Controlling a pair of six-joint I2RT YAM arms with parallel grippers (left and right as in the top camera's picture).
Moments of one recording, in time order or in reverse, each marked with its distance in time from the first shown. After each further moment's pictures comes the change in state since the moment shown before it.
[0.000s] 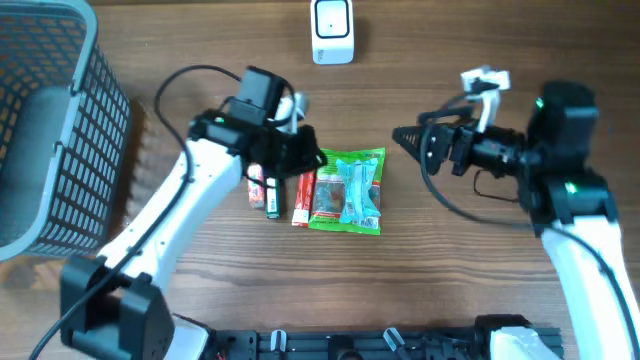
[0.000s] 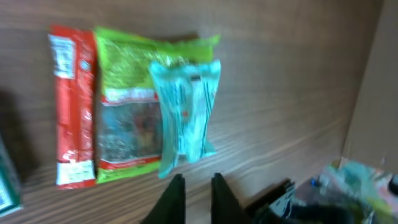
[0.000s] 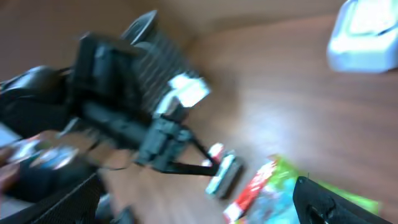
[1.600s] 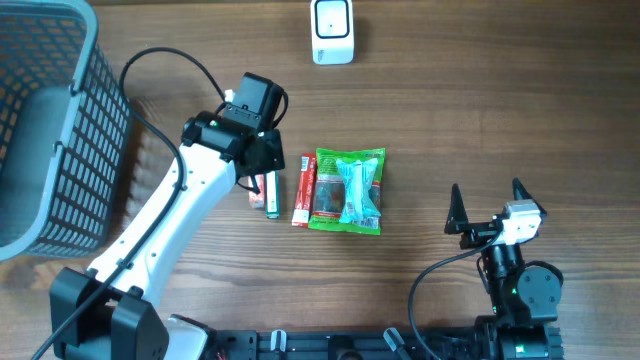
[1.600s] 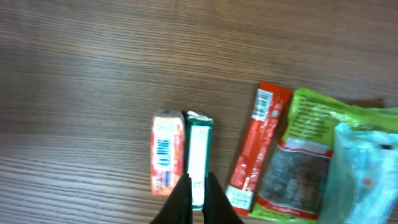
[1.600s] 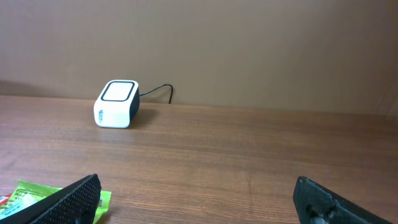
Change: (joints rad) left arm 0.011 -0.047 0.000 -0.138 -0.632 0.025; right arm 0.001 -1.168 -0.999 0.420 0.981 -0.264
